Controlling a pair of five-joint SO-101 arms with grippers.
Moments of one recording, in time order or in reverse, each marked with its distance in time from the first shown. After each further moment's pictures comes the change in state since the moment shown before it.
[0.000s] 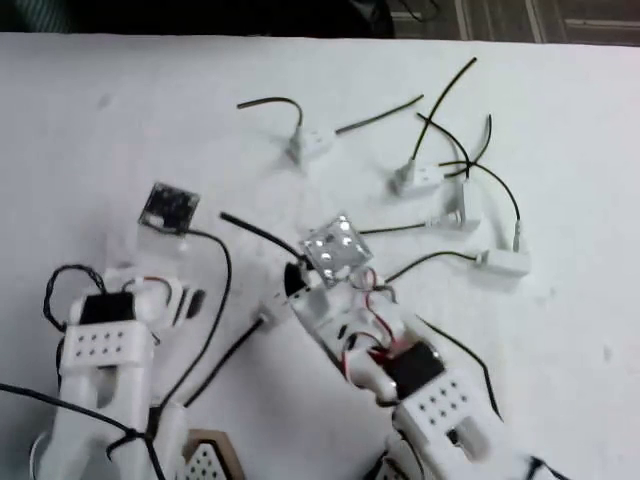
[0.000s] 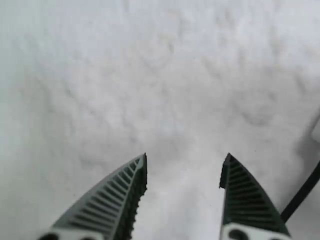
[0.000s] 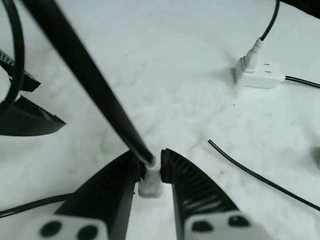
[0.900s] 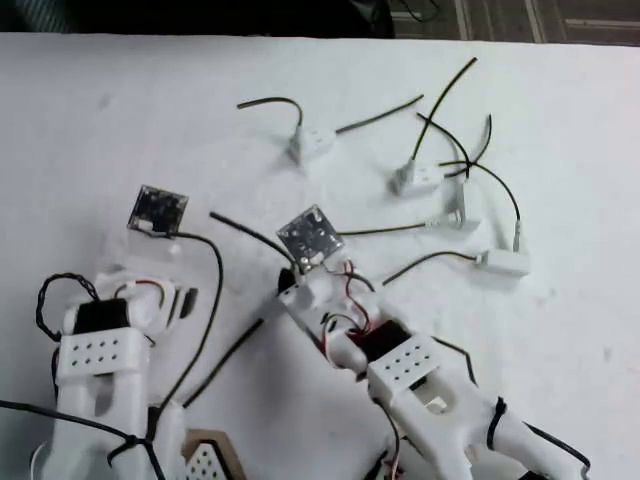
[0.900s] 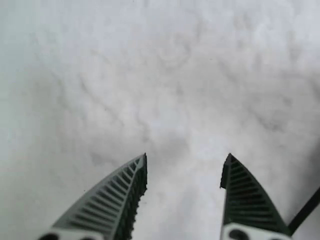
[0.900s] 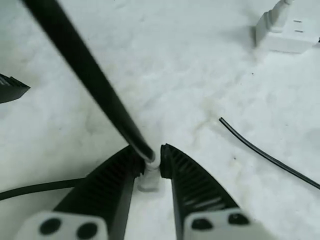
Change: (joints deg) left arm -2.5 -1.8 0.6 -0.7 0.0; right arm 0.5 20.4 0.8 -14.5 0.6
